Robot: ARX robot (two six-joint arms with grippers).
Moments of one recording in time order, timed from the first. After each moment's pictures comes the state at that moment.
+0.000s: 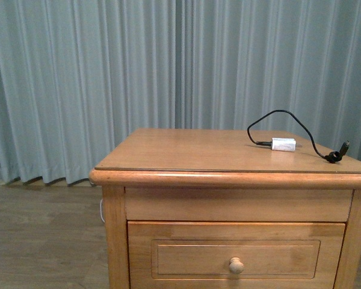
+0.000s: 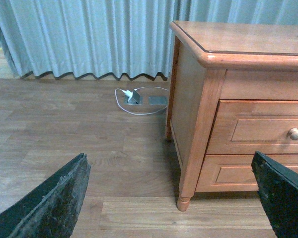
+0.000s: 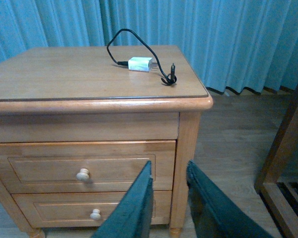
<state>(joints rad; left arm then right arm) 0.00 0.00 0.02 0.00 0.00 0.00 0.11 0.62 0.25 0.36 0.11 0.01</state>
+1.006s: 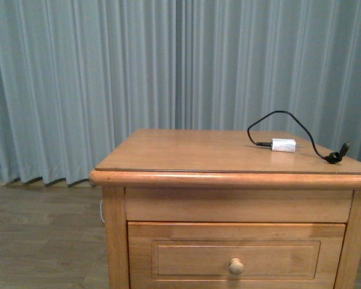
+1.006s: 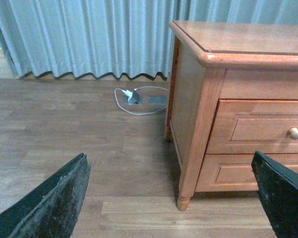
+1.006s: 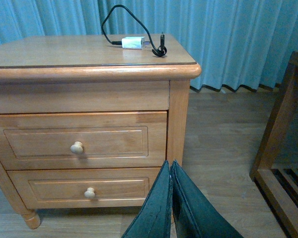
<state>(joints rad) 0.00 0.00 0.02 0.00 0.00 0.00 0.00 0.21 0.00 0.21 0.00 0.00</state>
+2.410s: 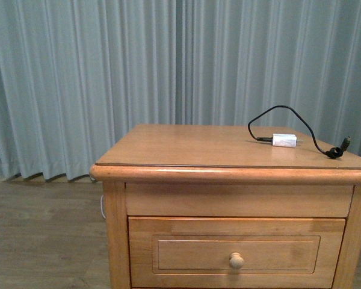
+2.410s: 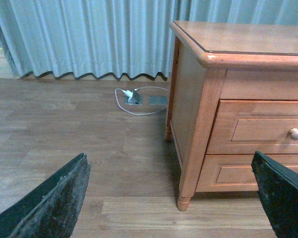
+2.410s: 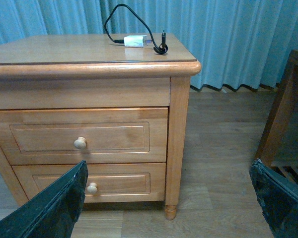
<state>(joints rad) 0.00 0.00 0.02 0.00 0.00 0.00 0.00 0.00 0.01 0.00 0.00 0.00</state>
